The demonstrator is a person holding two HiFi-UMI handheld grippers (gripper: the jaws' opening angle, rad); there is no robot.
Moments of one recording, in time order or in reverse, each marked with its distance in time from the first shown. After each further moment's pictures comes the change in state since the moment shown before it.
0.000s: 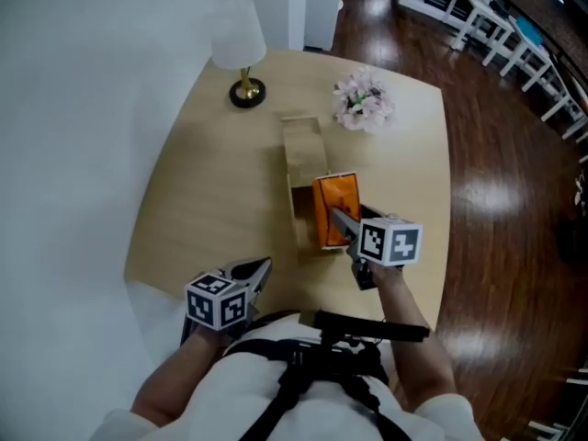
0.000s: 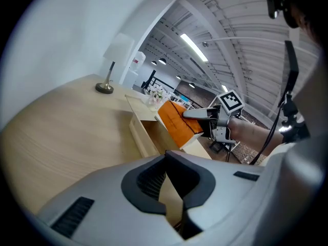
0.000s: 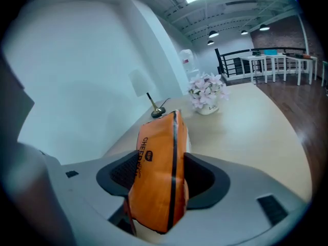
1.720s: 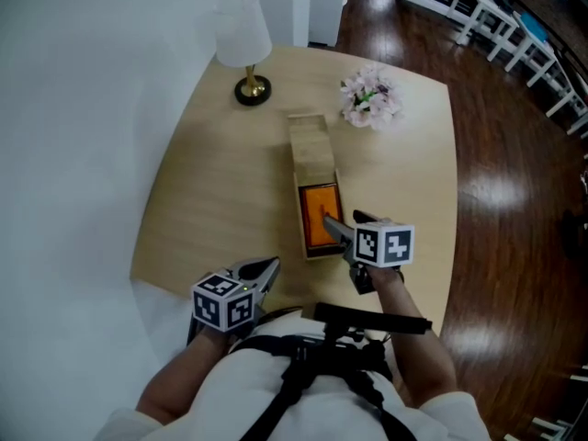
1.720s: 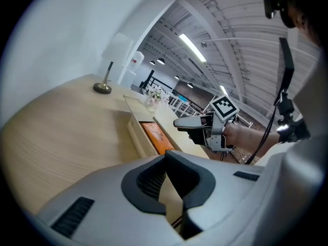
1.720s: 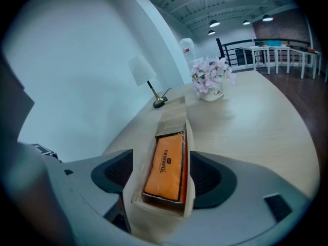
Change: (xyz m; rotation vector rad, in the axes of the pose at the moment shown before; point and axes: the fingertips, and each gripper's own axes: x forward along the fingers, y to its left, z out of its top) left arm -0.003 -0.004 0.004 0.000 0.002 -0.022; right arm 0.021 0.014 -0.032 0.023 0.098 0.027
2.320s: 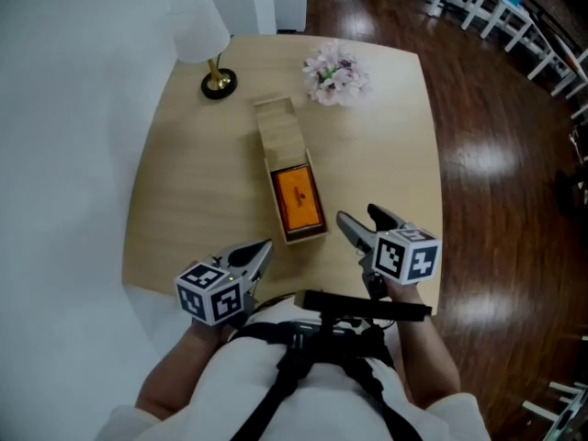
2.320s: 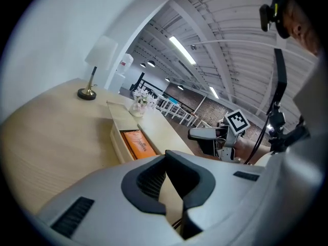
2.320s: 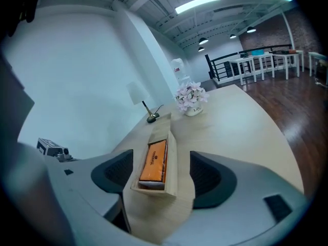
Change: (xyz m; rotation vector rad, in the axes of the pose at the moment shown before) left arm 0.010 -0.043 0.026 0.062 -0.027 -0.096; right arm -0.099 -0.029 -0.012 0.067 -0.186 -0.046
